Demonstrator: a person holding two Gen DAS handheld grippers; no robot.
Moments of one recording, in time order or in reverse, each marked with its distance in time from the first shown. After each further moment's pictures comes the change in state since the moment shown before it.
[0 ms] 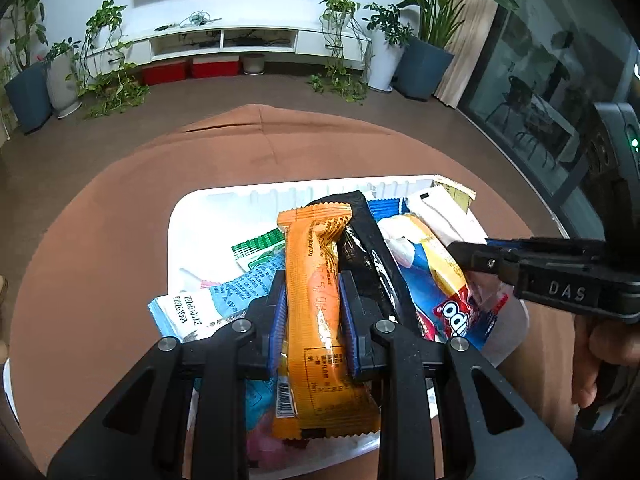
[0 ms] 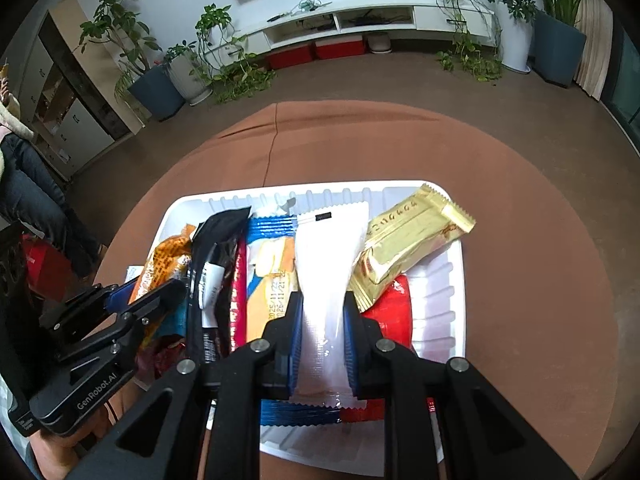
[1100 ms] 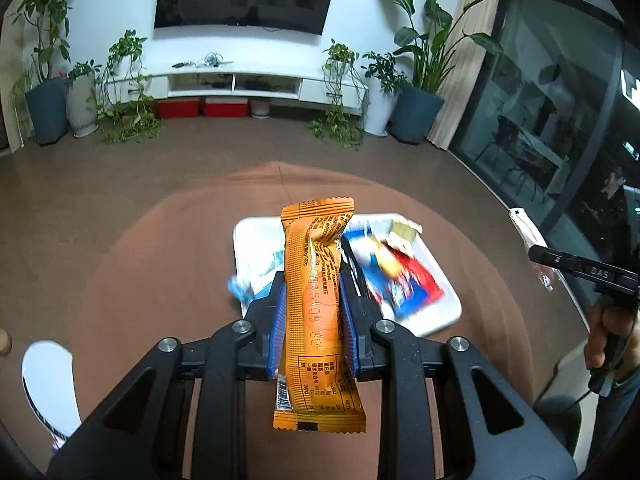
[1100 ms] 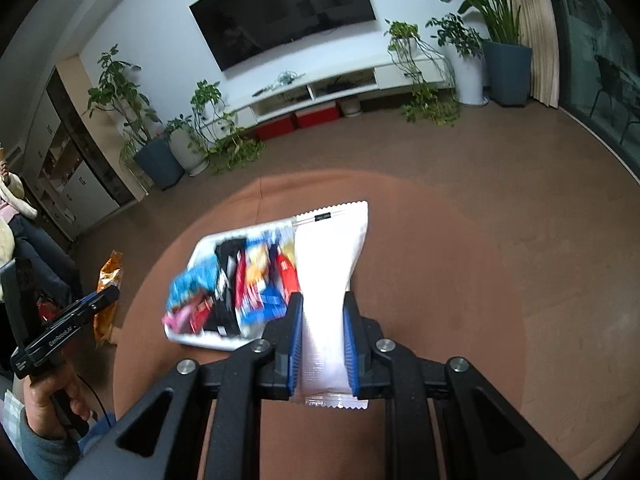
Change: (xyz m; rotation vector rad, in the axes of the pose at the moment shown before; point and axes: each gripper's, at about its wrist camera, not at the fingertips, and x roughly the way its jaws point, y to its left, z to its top) left arm -0.171 0.001 -0.036 -0.020 -0.171 -0.006; right arm -0.169 -0.050 -0.066 0.089 -0.267 0.026
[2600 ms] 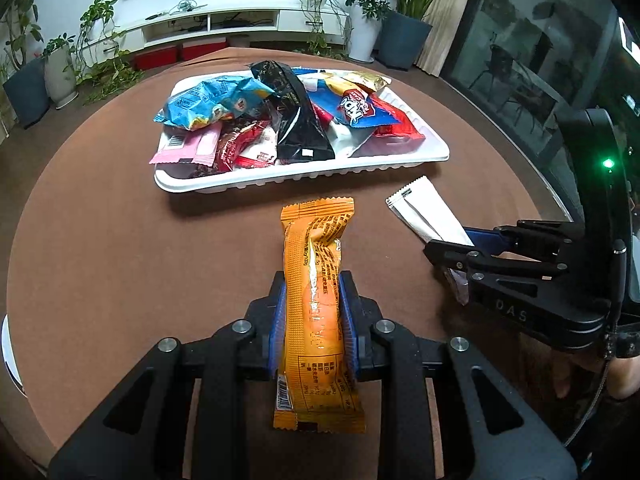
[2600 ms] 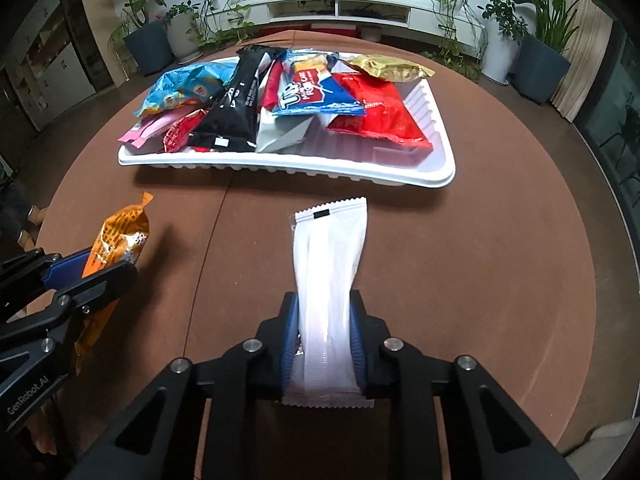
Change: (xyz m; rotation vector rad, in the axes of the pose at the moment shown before) left arm 0.067 -0.041 -0.128 0.086 0.239 -0.014; right arm 0.093 0.069 -0.143 -0.228 0.287 -0.183
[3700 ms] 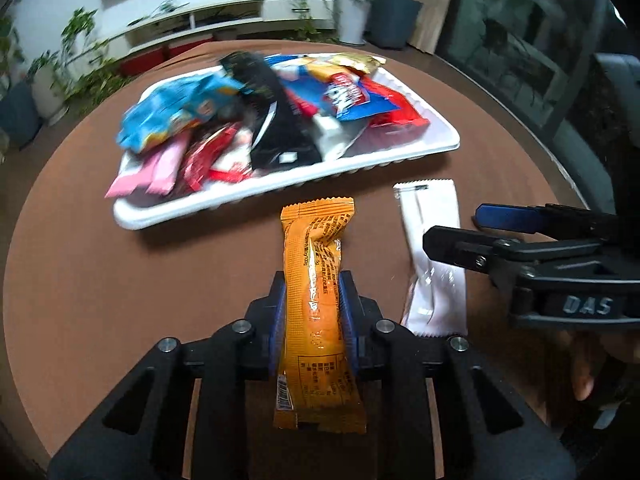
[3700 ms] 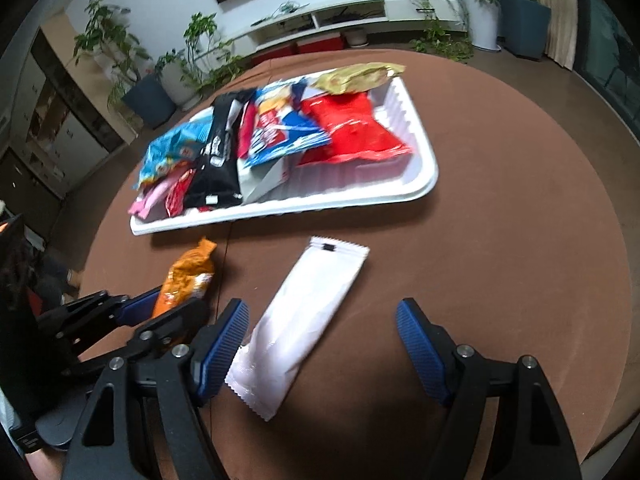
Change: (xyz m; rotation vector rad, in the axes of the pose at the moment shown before) left arm 0.035 -0.002 0.024 0.077 0.059 0.020; right arm 0.008 -0.032 0.016 0.175 -0.036 0.137
